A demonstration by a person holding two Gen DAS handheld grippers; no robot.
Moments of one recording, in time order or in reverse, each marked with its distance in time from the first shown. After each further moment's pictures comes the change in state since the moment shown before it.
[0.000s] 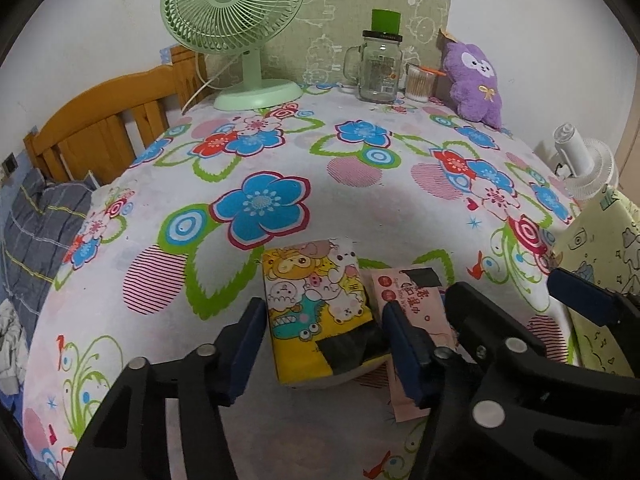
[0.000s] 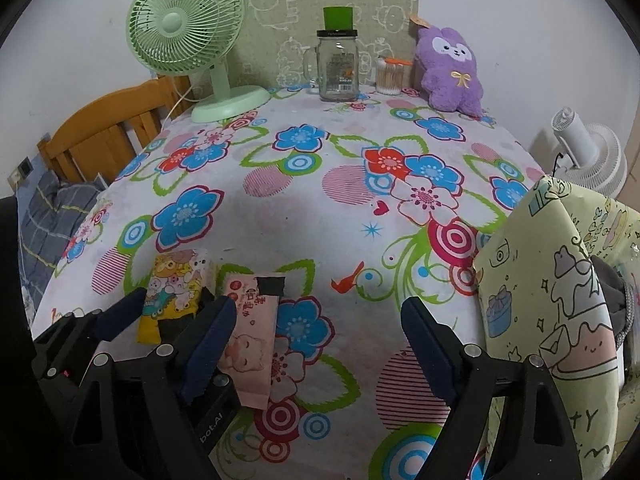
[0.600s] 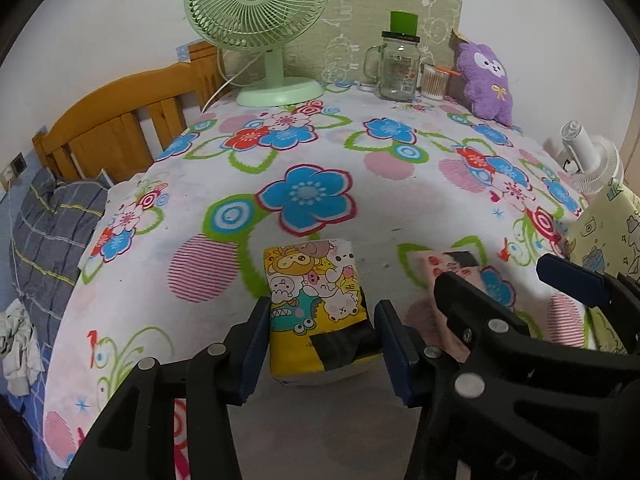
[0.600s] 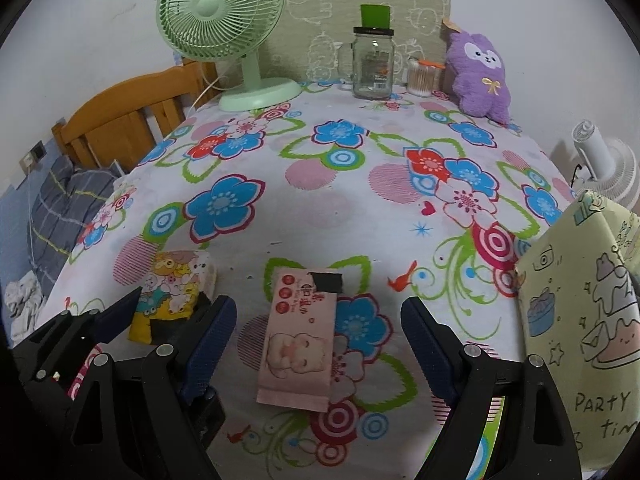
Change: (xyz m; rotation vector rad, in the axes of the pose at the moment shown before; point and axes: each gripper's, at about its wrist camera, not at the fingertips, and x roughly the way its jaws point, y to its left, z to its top) left arm -0.012 0.033 -0.008 0.015 0.012 0.039; right arm 0.006 0.034 -0.002 -0.048 0.018 0.040
